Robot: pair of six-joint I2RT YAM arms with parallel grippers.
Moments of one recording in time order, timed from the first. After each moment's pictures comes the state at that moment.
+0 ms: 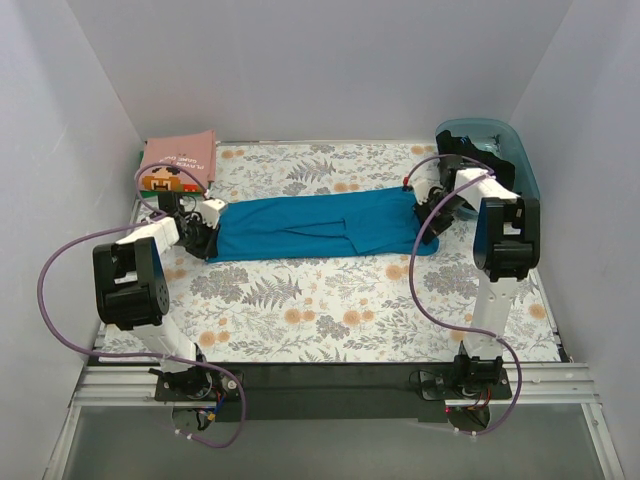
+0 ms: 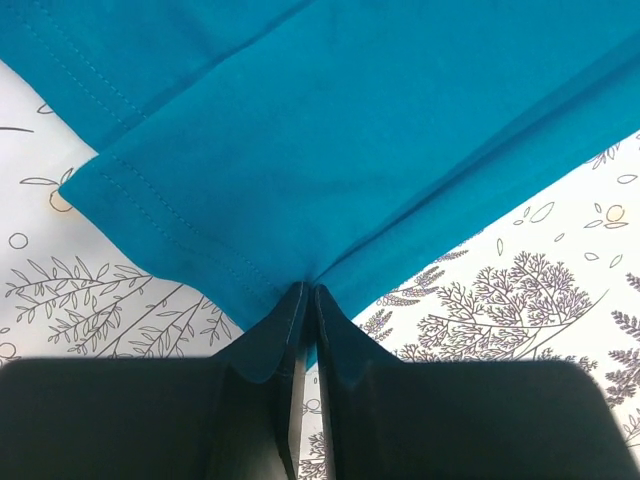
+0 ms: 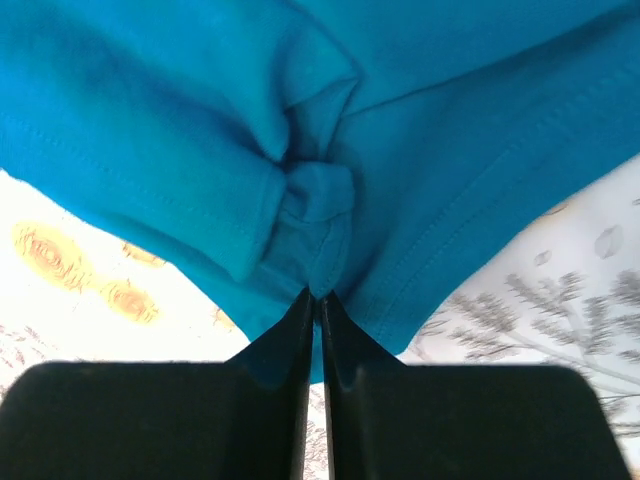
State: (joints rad) left arm 0.17 1.73 0.99 -0.44 0.43 0.63; right arm 0.05 2.12 1.59 -0.98 -0.36 -0.64
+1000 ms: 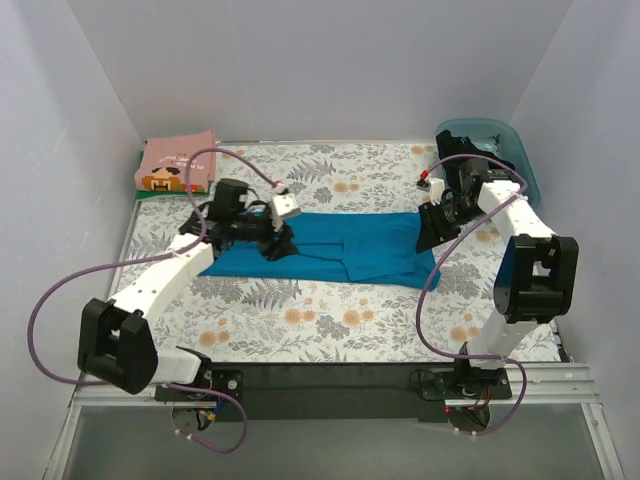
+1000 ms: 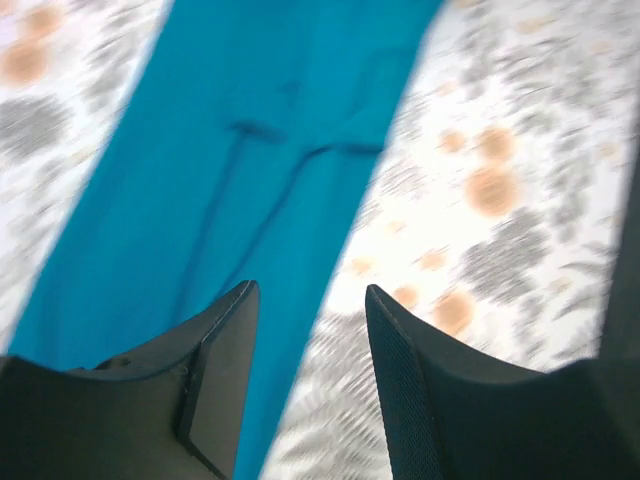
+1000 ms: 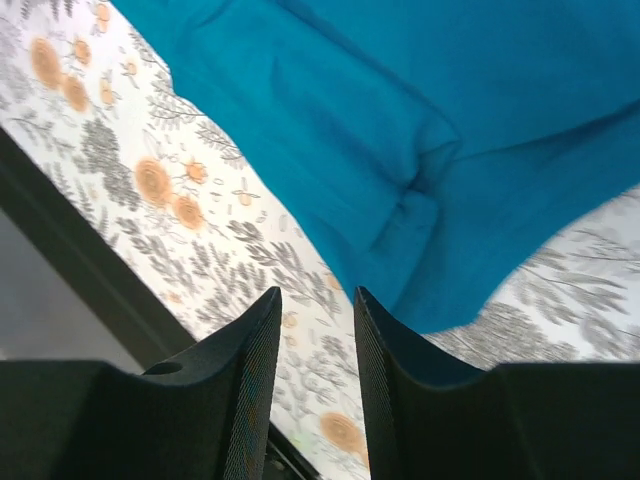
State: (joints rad) left arm -0.29 1.33 1.01 -0.46 0.73 0.59; right arm 0.01 1.70 1.37 -1.10 -0.64 -0.54
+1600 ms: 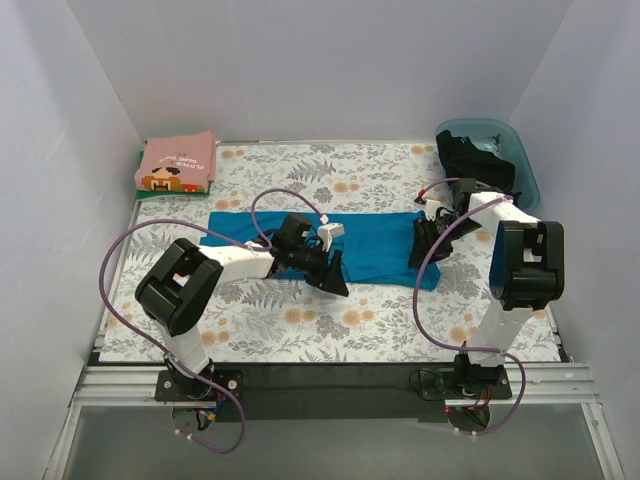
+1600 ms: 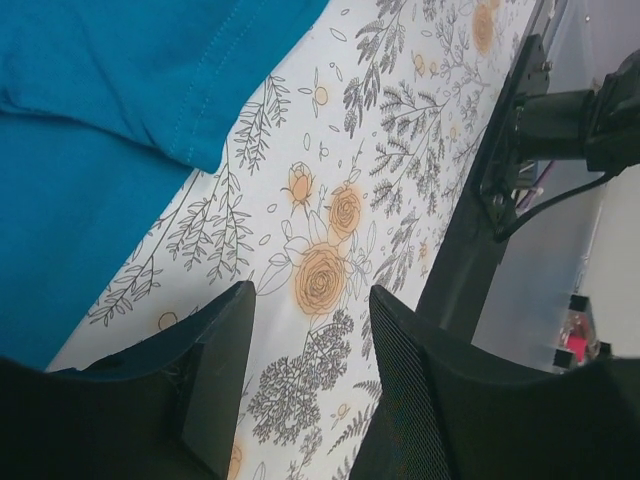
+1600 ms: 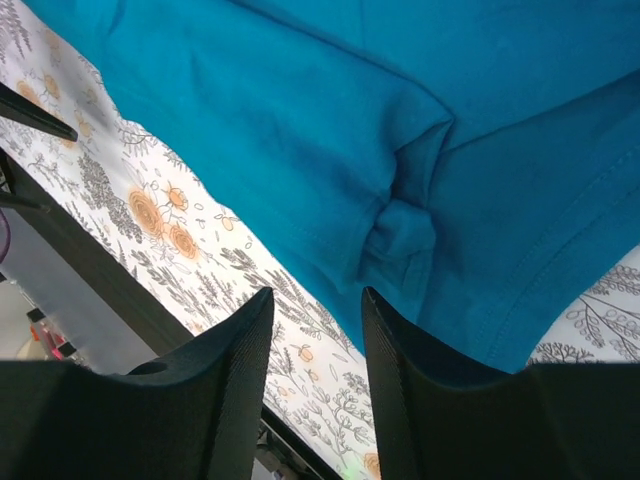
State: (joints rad) left arm -0.68 1.75 0.90 0.03 0.75 -0.33; right arm 0.01 1.80 1.21 -0.94 -0.67 -0.32
